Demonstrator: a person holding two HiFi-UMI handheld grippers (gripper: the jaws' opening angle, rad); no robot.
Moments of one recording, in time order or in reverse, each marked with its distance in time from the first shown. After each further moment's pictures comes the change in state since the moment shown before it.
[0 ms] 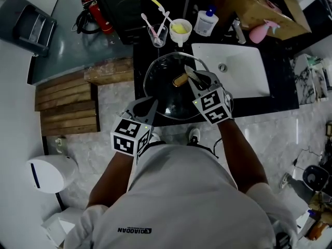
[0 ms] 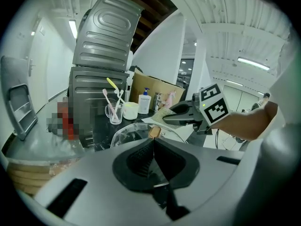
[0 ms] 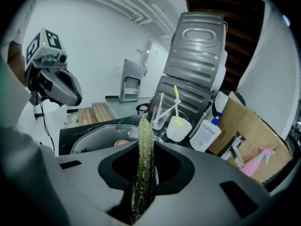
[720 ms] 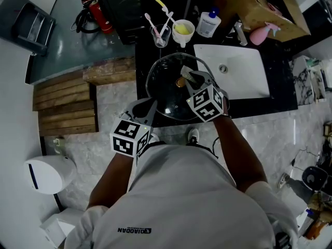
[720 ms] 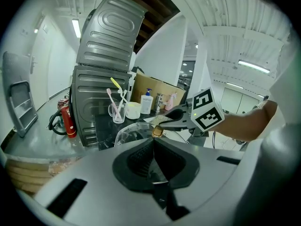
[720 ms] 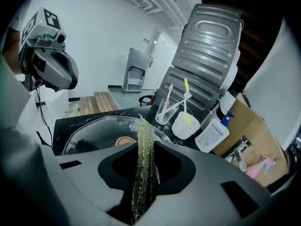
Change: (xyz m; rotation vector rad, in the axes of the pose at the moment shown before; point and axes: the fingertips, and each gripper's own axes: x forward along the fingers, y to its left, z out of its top) left arm -0.009 0.014 -0.005 -0.022 -0.017 -0.003; right arm 0.033 0.018 -0.005 -0.092 0.107 0.012
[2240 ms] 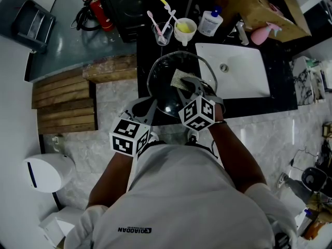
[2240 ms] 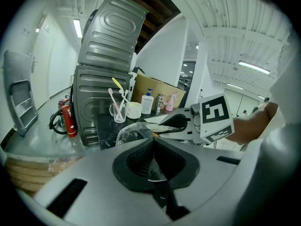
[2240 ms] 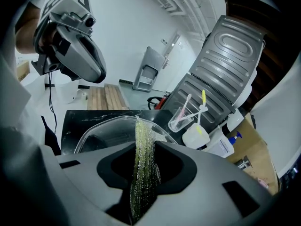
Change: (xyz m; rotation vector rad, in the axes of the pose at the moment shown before) left arm -0.007 0.003 -0.004 -0.008 -0.005 0.001; right arm 0.000 0.052 0.013 -0.195 0.002 0.021
